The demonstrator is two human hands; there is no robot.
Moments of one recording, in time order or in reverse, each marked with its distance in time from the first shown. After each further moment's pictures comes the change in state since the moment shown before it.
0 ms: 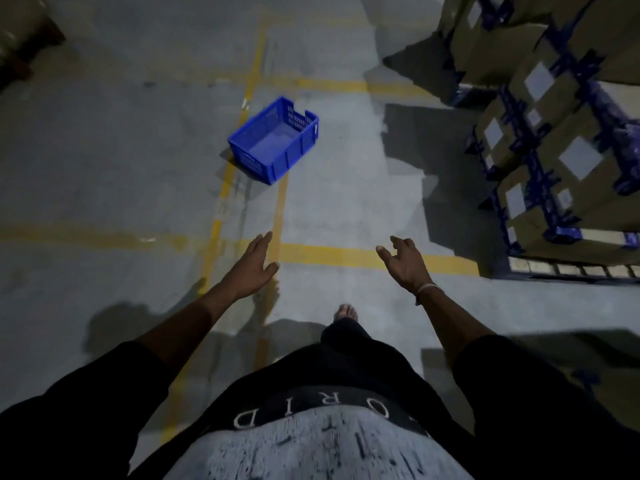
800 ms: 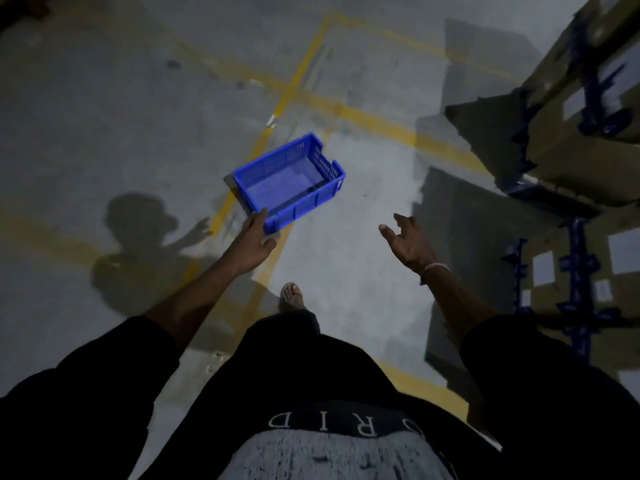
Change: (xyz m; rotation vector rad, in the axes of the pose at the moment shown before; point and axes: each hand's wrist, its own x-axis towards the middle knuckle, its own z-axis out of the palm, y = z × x) left_hand 0.495 0.028 -0.187 -0.193 0.219 -0.256; right_hand 0.578 -0.203 -0.121 -0.204 -0.174 -0.194
